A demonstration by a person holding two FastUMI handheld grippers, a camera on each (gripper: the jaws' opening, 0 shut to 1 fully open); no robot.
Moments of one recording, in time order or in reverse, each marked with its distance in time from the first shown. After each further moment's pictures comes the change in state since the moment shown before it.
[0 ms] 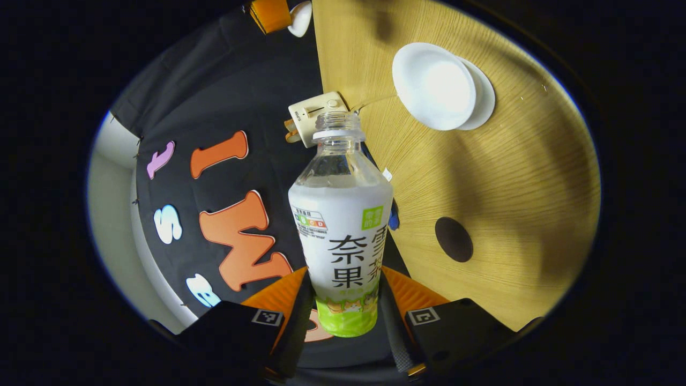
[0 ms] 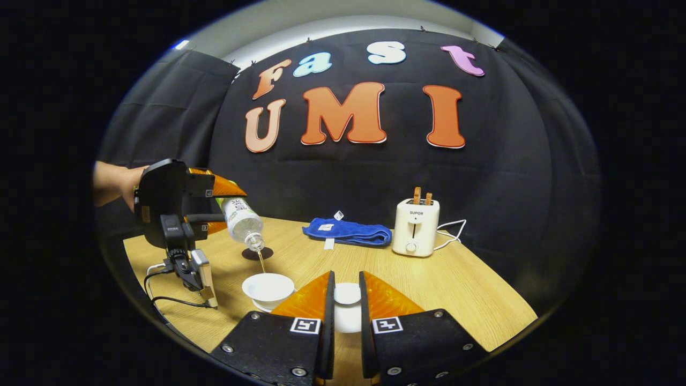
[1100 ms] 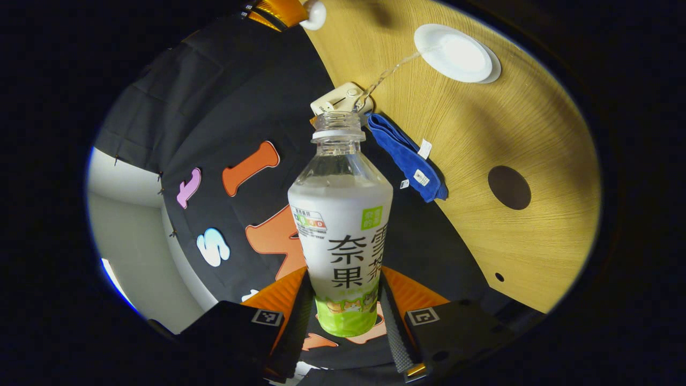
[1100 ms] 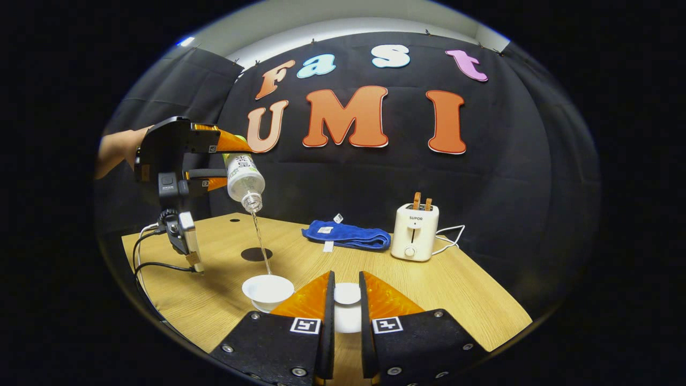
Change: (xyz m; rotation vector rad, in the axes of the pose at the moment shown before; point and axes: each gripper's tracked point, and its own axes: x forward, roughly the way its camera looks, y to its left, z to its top) left arm -0.004 0.087 -0.026 0.219 0.029 0.169; right arm -0.002 0.000 0.006 -0.025 -0.016 -0.004
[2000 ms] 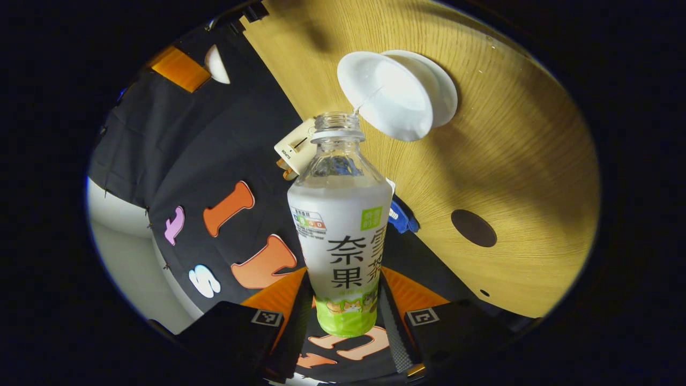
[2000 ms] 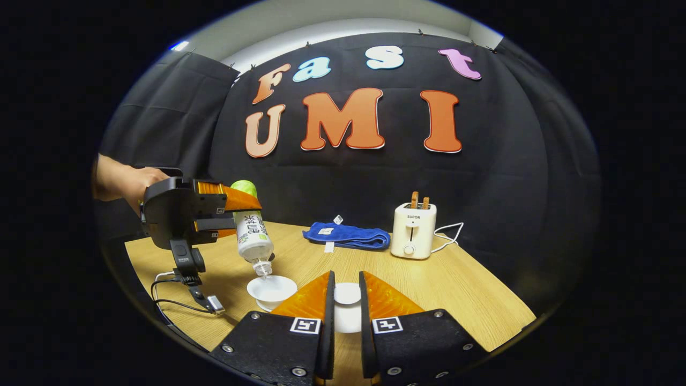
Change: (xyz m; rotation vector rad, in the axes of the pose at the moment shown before) left arm -0.003 -0.064 0.082 0.094 -0.119 -0.062; right arm -0.012 -0.003 0.001 0.042 -0.005 -0.003
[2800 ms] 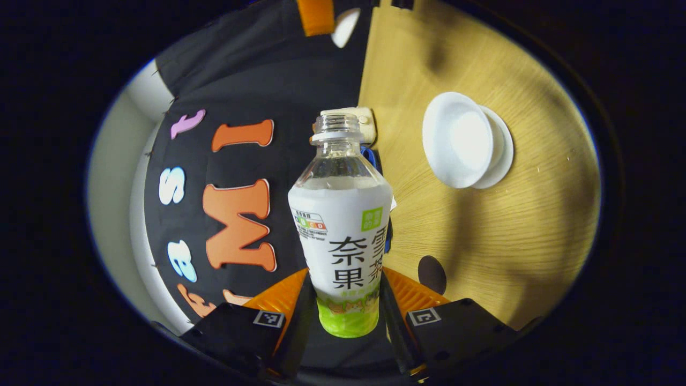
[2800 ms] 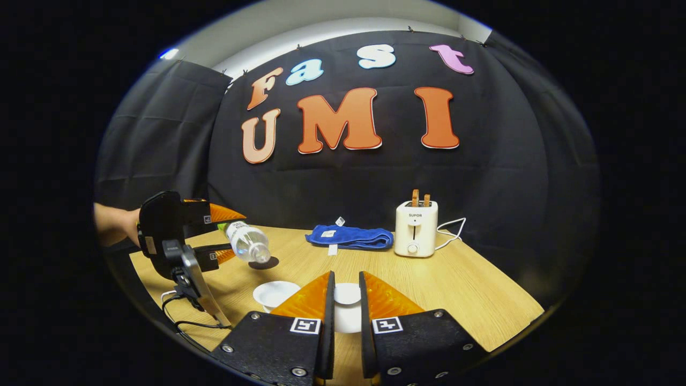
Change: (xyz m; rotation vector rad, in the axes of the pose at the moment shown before) left arm -0.014 -0.023 -0.006 -0.768 0.043 -0.012; right arm 0.005 0.006 0.004 0.060 0.003 0.003
